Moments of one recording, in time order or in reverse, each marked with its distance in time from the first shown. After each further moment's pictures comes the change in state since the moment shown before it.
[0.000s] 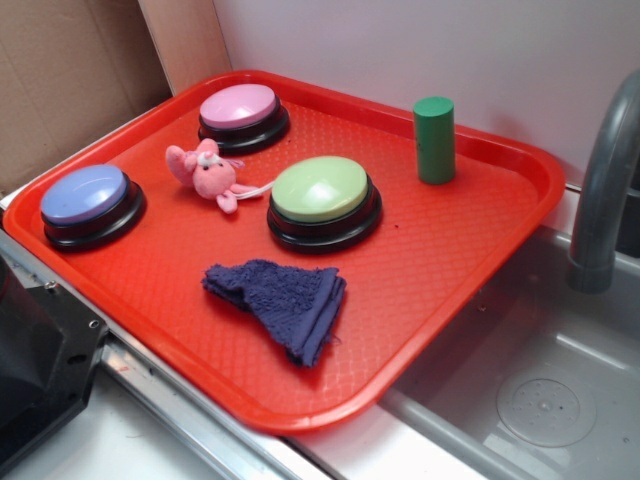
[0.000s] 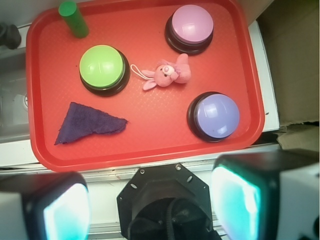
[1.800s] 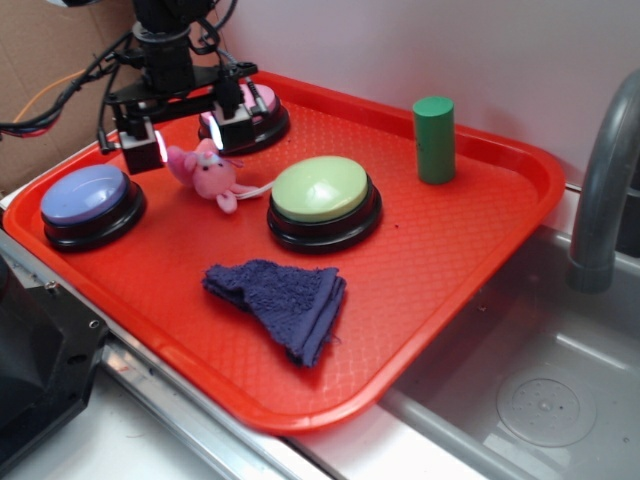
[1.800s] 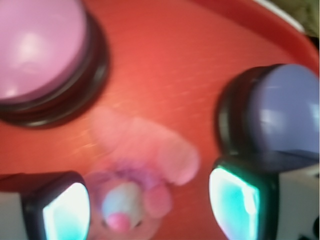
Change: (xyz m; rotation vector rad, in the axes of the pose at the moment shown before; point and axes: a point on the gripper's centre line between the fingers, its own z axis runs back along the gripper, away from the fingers) arm 0.097 0.056 -0.195 0.177 -0.048 1.046
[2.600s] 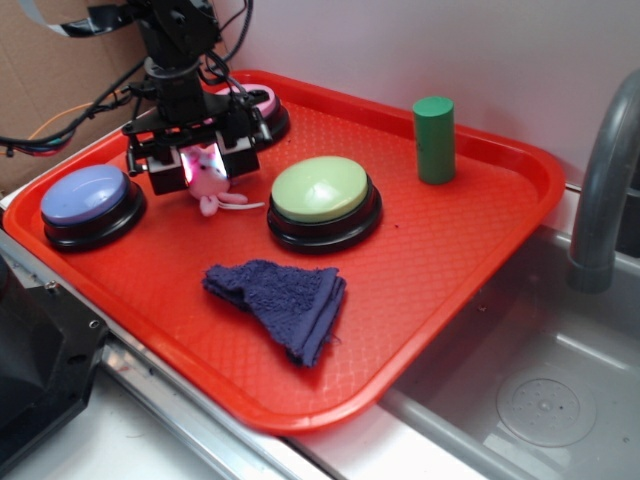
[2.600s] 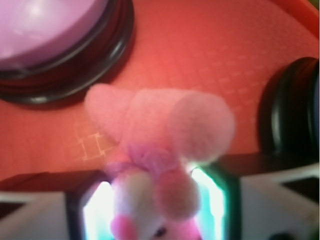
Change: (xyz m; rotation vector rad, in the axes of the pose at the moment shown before) arm -0.005 -0.009 -0.020 -0.027 -0.029 -0.086
